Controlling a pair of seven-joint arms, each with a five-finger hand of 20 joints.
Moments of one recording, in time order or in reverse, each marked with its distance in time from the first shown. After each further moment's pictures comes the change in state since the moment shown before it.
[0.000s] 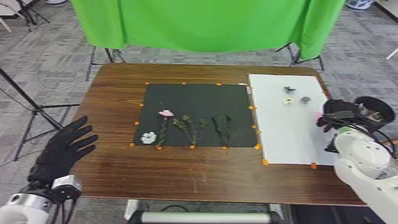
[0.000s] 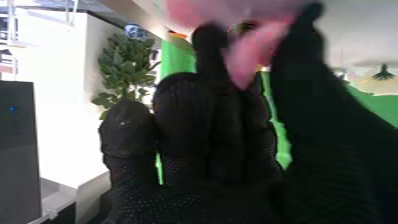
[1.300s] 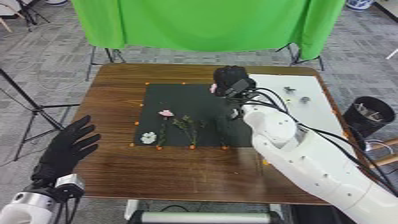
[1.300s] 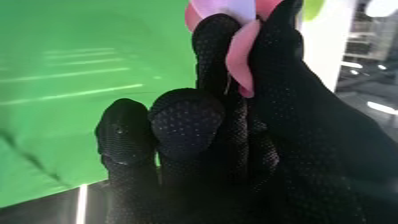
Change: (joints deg) left arm -1.5 -0.2 1.4 0.2 -0.1 0.1 -0.2; right arm 27.1 -22.9 -26.1 2.1 -7.6 5.9 -18.4
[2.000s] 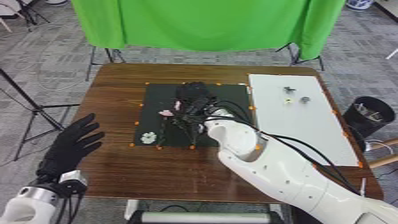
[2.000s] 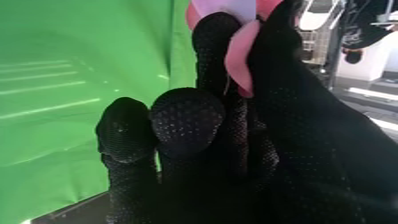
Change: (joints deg) left arm -3.4 0.0 1.5 1.5 0.8 -1.4 -2.0; right arm 2.0 -9.0 -8.9 4.4 -3.2 -0.5 -0.7
